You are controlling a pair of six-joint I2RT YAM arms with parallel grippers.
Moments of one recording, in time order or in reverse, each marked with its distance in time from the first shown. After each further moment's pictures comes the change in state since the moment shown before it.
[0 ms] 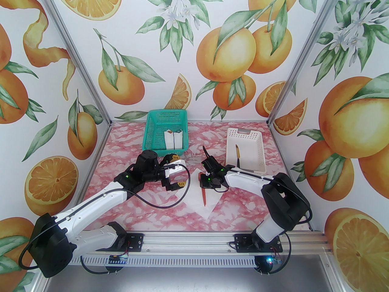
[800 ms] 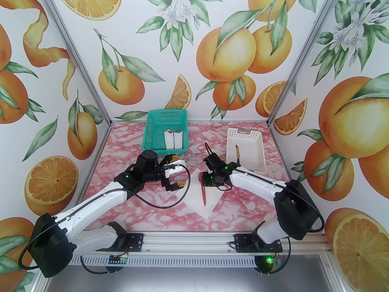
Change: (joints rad) left arm 0.000 0.000 0.000 -0.008 -0.003 0.003; right arm 0.000 -0.128 0.080 -0.180 0.063 -0.045
